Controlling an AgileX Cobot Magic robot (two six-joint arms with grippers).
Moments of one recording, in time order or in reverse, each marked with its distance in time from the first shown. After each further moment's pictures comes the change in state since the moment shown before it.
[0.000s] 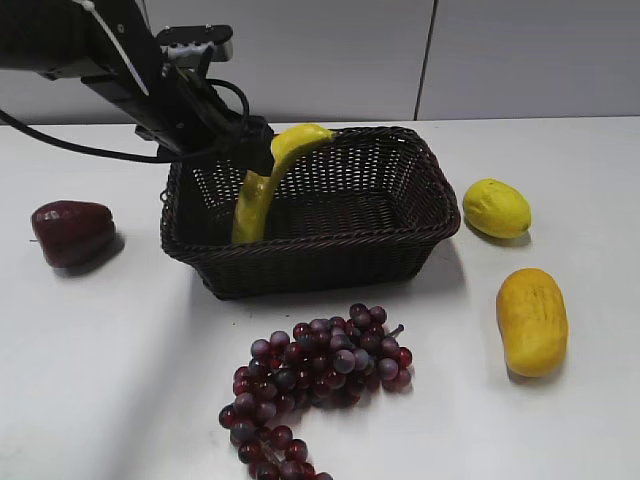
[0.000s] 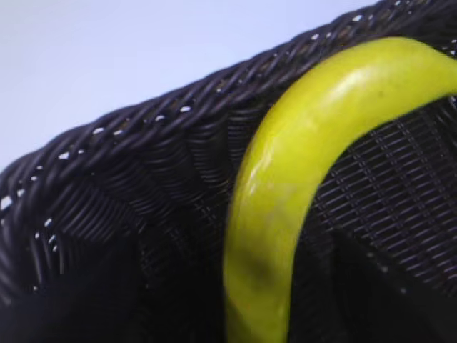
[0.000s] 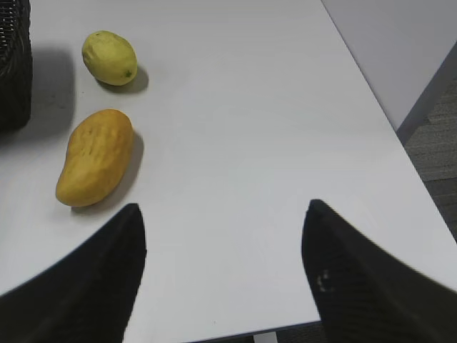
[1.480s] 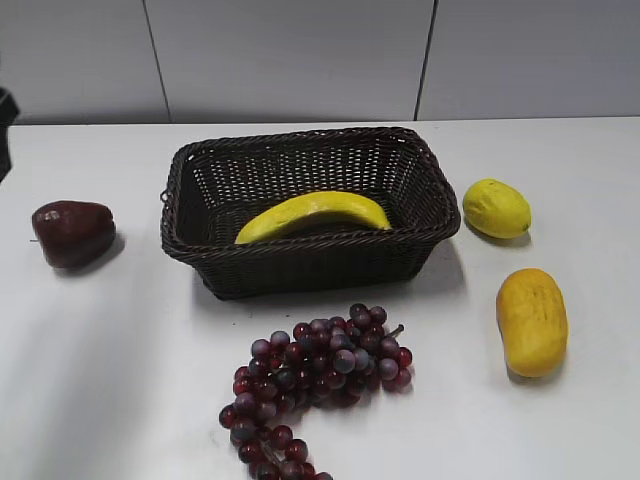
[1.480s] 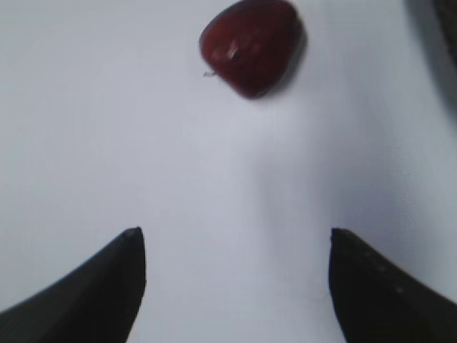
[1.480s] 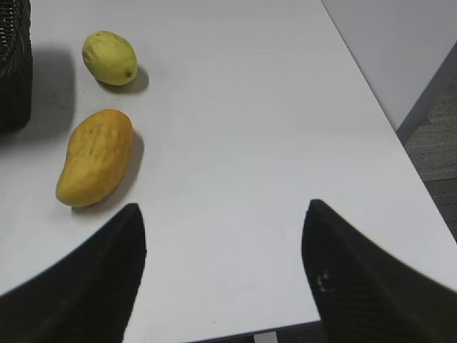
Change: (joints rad) left arm 0.137 -0.529 0.167 0.482 0.706 -0.224; right arm 0.000 0.000 0.000 0.000 0.000 0.000
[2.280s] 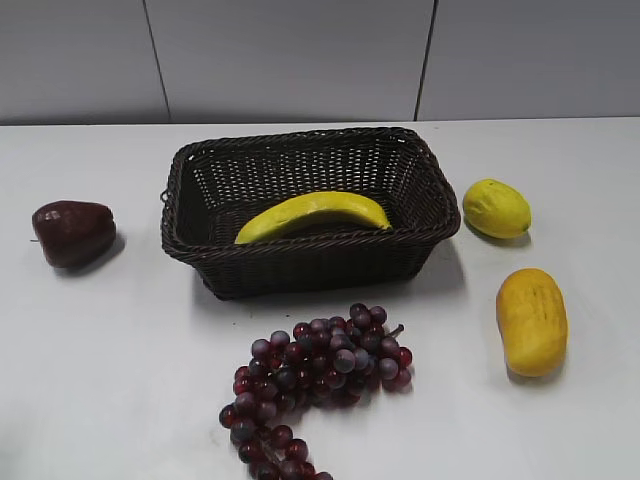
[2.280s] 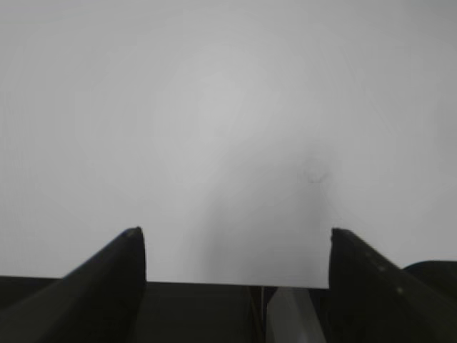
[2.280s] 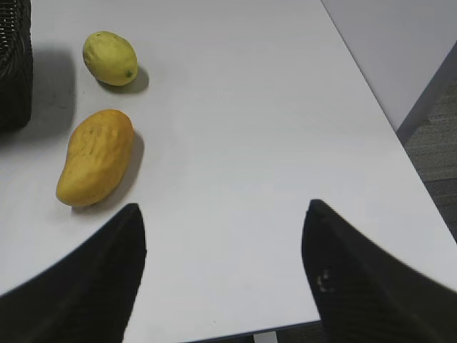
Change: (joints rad) left arm 0.192 -0.652 0.638 -0.129 -0.101 -0.027; right arm 0.000 0.000 0.000 0.000 0.000 0.000
